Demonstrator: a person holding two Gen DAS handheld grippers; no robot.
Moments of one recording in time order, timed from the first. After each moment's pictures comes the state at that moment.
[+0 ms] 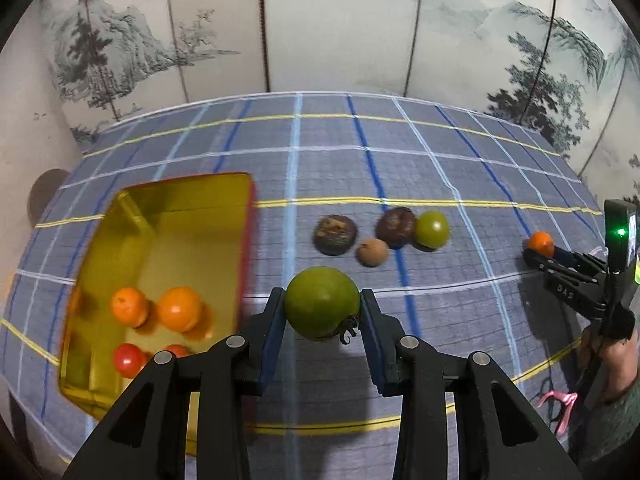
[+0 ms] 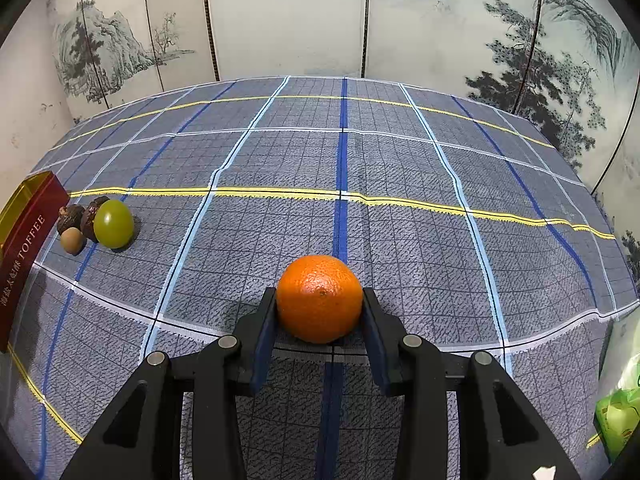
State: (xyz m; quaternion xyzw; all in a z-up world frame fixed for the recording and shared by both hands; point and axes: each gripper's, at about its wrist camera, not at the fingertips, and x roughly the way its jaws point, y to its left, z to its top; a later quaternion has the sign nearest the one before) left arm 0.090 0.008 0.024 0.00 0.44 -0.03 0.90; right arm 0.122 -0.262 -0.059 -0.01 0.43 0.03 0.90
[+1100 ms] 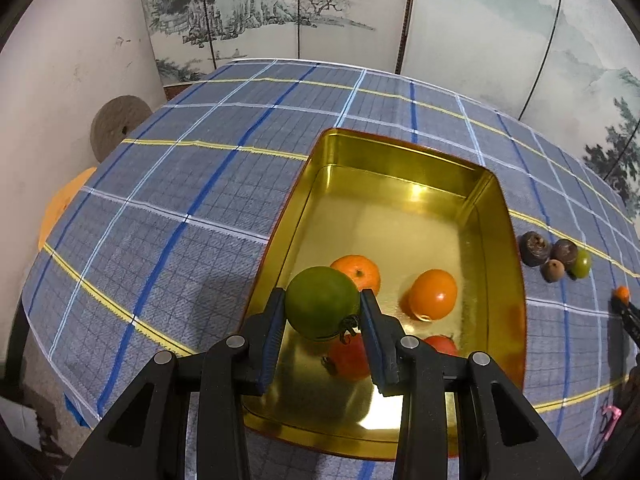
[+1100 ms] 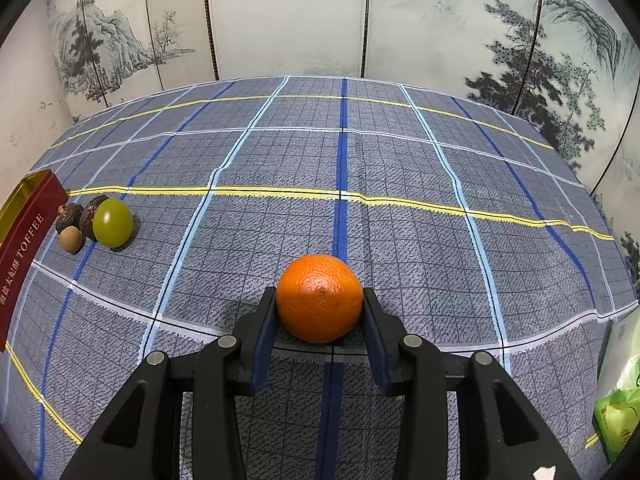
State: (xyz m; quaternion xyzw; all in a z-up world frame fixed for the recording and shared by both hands) left arm 0.077 0.189 -0.002 -0.08 0.47 0.11 0.87; right arm 0.122 -0.262 -0.059 -0.01 0.43 0.03 0.90
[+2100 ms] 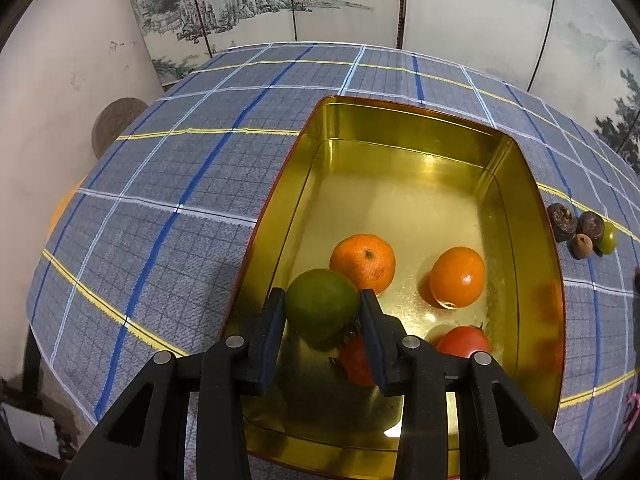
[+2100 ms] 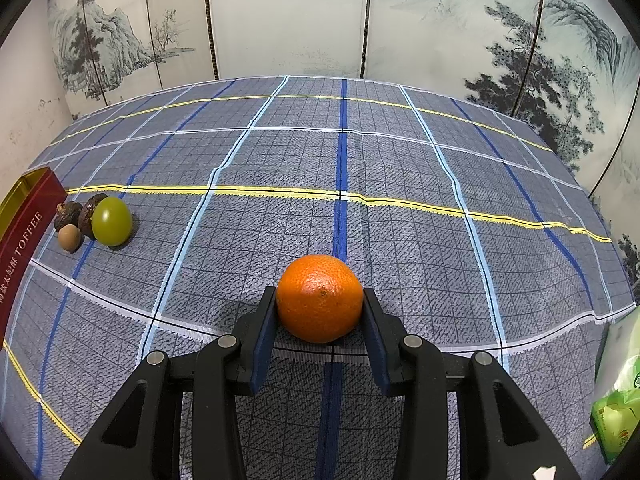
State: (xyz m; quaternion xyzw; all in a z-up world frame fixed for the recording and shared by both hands) left arm 0.087 0.184 -0.026 -0.04 0.49 0.12 0.86; right arm 0.121 -0.264 -0.057 -0.01 0.43 0.03 0.90
